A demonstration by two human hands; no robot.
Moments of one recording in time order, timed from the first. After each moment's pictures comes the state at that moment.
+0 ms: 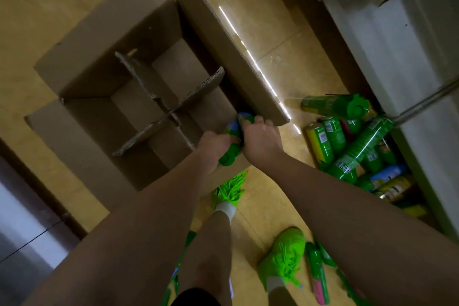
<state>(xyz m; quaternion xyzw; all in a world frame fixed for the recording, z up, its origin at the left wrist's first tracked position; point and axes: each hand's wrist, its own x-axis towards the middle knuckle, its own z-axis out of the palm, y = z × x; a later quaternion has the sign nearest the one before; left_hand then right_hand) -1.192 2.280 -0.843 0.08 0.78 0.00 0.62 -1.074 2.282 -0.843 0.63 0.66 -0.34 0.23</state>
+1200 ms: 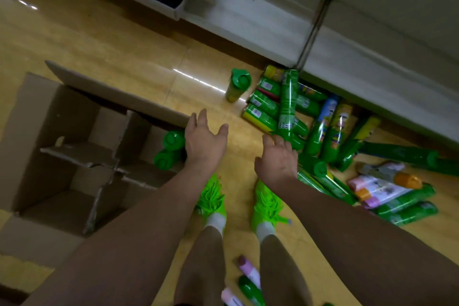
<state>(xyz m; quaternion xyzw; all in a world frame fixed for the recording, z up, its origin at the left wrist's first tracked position) -1.037 2.246 -0.786 0.62 0.65 -0.03 0.43 -0.918 2.128 -0.779 0.86 0.36 -0.33 0.13</state>
